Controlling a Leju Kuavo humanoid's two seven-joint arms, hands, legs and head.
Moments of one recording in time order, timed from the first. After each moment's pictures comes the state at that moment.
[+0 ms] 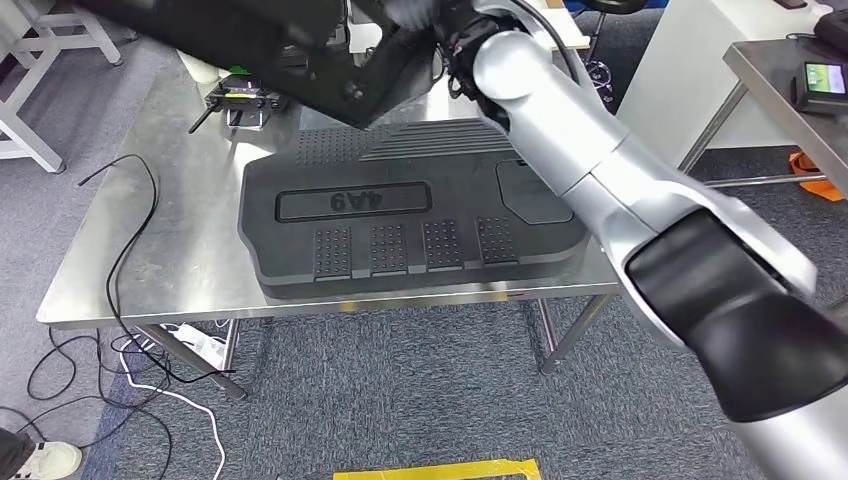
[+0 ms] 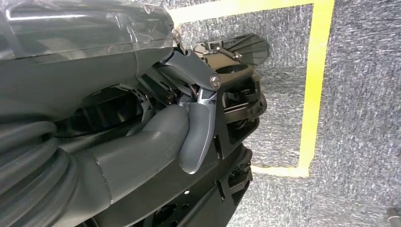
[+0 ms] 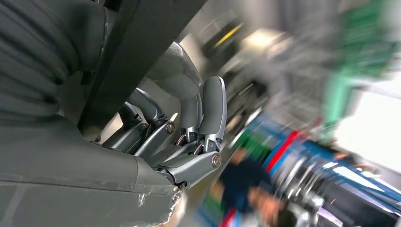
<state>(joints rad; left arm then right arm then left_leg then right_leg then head) -0.21 -0.09 -1.03 -0.27 1.06 -0.01 -0.19 -1.44 -0.11 0.96 -0.96 -0.49 -0.23 0.36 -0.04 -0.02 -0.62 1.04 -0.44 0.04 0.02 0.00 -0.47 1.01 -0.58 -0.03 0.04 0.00</state>
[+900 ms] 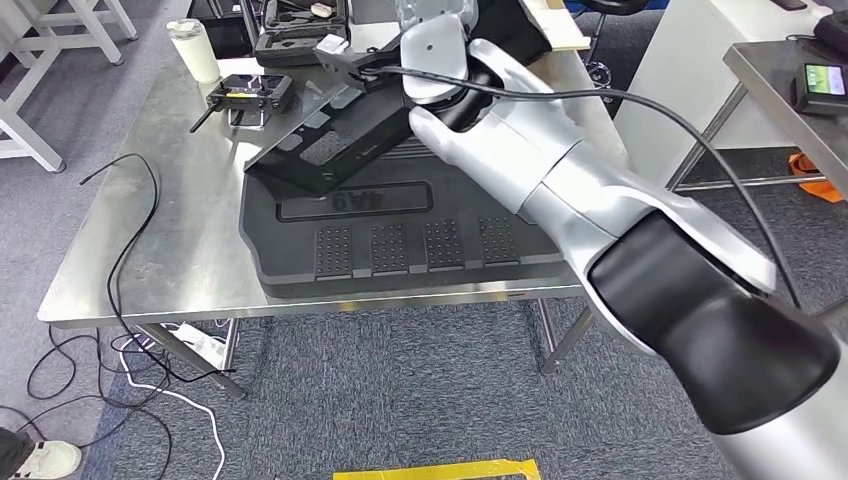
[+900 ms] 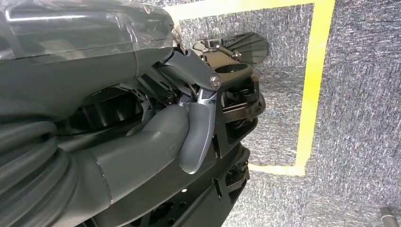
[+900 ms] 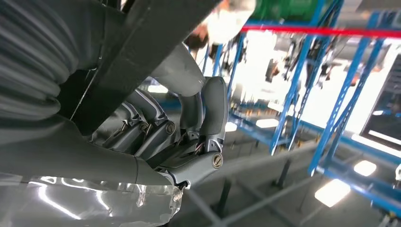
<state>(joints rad) -0.20 -0.09 -1.03 -0.27 1.08 -0.01 -0.16 -1.43 0.00 0.97 -0.84 0.97 0.27 0.70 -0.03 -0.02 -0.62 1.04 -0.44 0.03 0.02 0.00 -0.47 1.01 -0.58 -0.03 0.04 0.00</state>
